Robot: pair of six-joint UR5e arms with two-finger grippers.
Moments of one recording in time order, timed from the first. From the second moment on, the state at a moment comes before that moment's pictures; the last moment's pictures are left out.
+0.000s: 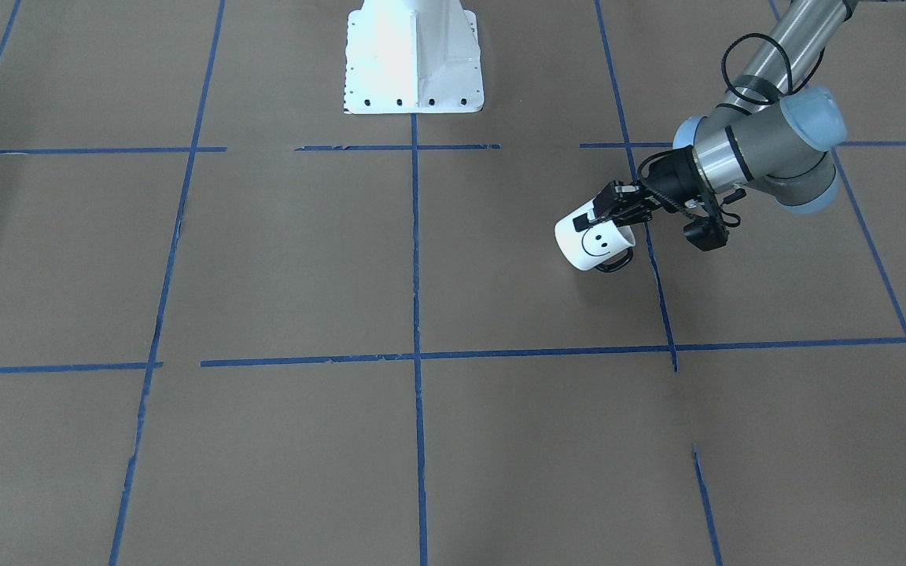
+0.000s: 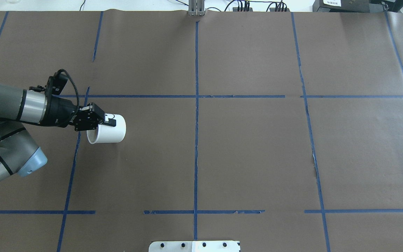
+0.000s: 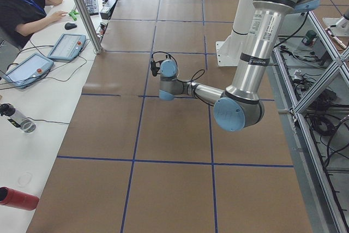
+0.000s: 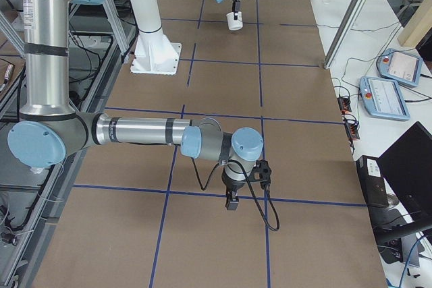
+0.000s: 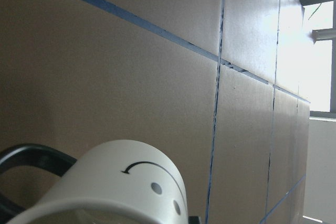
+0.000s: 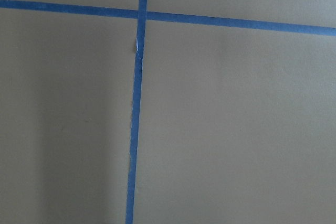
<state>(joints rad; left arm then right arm) -0.77 -1.89 -1.47 -2.94 -2.28 -1.78 1.57 -1.63 1.65 -1.72 2.28 -0.15</state>
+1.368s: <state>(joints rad) -0.50 -2.53 -1.37 -1.63 -2.00 -1.70 1.57 -1.63 1.65 -1.72 2.28 -0.15</state>
